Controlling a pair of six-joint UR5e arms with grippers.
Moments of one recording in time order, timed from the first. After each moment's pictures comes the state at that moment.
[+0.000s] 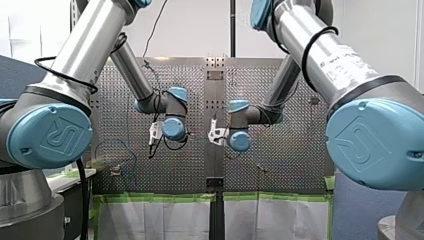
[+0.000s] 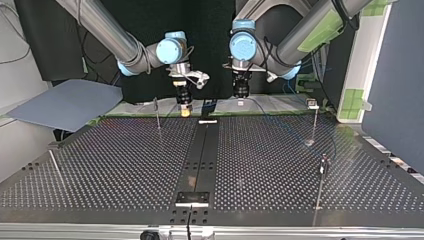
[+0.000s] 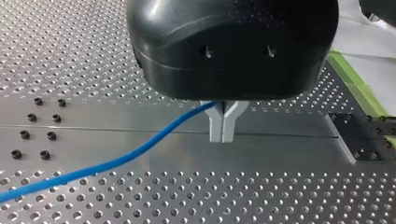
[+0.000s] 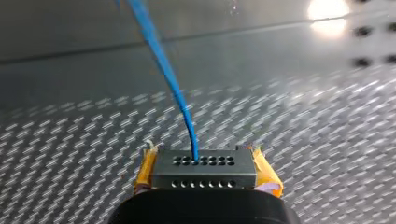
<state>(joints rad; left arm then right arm) -0.47 -2.02 -1.96 -2.46 -2.01 -1.53 2.26 -0.83 1.63 -0.78 1.77 1.70</state>
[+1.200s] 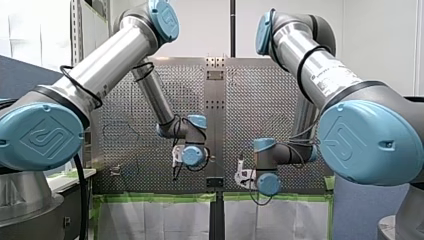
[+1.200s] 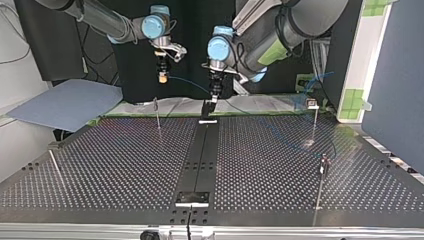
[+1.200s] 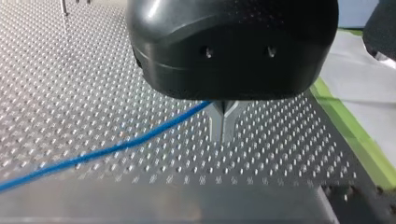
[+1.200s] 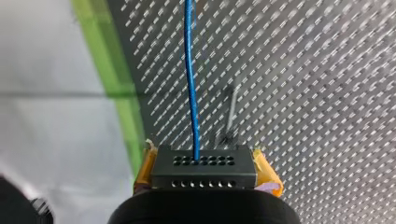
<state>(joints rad) -0.59 -2.33 -1.77 -2.30 -1.99 -1.56 2.12 -0.70 1.96 -1.05 1.80 1.72</state>
